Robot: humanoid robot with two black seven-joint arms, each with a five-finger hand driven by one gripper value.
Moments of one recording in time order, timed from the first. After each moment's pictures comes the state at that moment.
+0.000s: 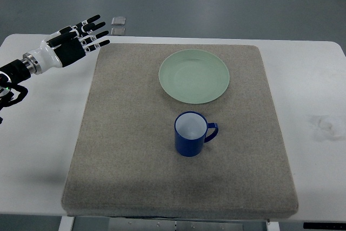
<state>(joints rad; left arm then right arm) -0.78 0.50 -0.76 -0.67 -0.15 -0.61 0.19 0.01 0.00 0.06 0.10 0.00 0.14 0.23</state>
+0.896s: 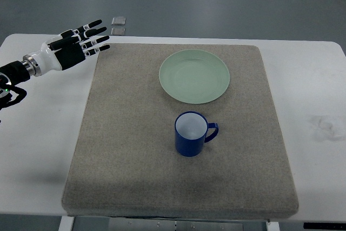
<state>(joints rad) -0.78 0.51 -0.74 -0.67 -0.03 -0.61 0.15 0.01 0.00 0.06 0.10 0.00 0.14 0.23</state>
